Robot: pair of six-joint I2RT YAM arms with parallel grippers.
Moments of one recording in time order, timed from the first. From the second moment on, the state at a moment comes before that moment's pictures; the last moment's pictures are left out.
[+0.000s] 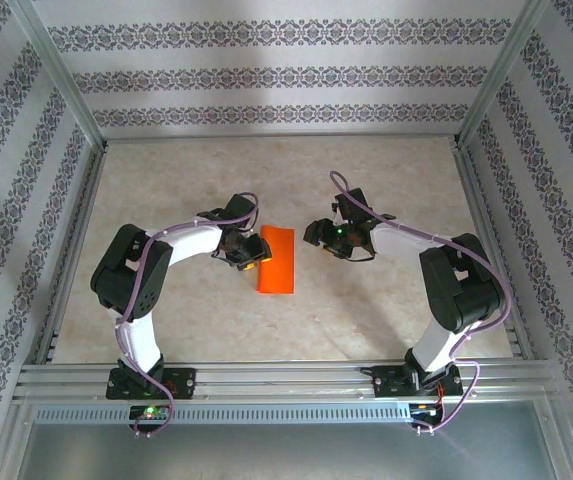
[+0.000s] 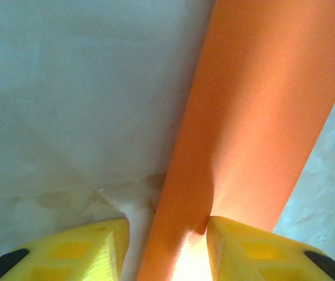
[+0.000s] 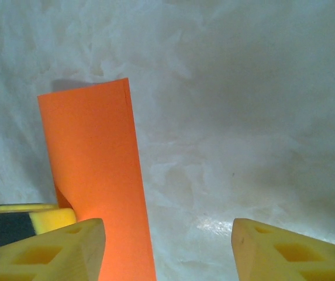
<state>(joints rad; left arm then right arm) -0.47 1.86 1.11 -0.46 0.31 -0.83 0.40 1.70 0.96 -0.25 -0.38 0.78</state>
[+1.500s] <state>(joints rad) -0.49 1.92 1.19 -0.57 0.29 -0.82 0.40 1.75 0.96 -0.22 -0.39 0.78</state>
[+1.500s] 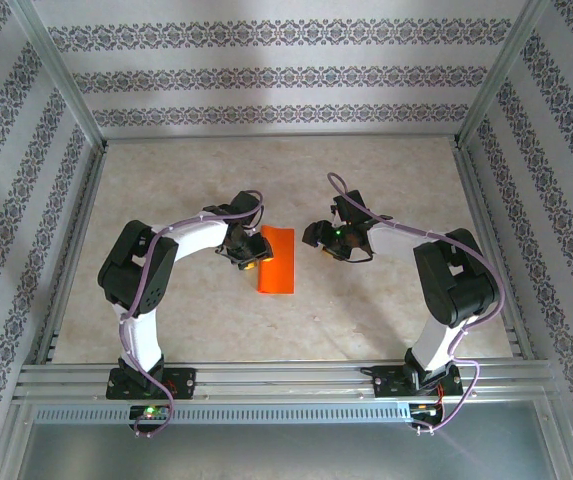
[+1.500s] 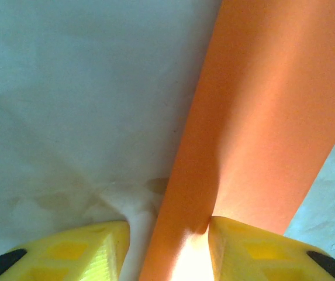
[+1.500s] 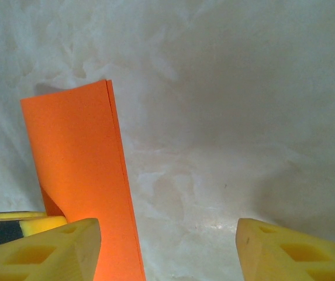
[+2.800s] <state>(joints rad) -0.50 1.95 1.23 -0.62 0.26 -0.81 0.50 1.83 1.01 -0.14 -0.53 0.76</state>
